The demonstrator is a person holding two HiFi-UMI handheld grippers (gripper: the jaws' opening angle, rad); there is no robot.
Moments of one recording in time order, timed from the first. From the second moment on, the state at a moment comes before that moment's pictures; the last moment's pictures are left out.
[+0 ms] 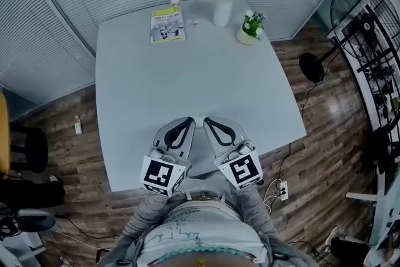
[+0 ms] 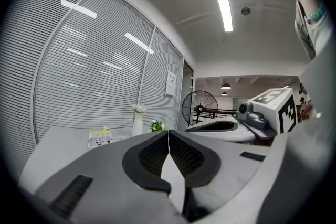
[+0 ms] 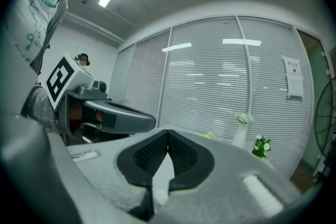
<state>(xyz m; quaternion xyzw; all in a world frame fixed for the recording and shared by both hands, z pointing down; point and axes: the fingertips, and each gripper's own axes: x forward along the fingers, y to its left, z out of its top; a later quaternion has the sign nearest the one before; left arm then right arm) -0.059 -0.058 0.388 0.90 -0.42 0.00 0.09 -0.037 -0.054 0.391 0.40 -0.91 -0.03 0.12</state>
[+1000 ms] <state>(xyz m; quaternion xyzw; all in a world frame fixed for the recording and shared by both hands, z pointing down) -0.053 -0.086 0.469 0.88 -0.44 0.08 0.13 -0.018 -0.088 0.484 0.33 -0.92 -0.01 0.21</state>
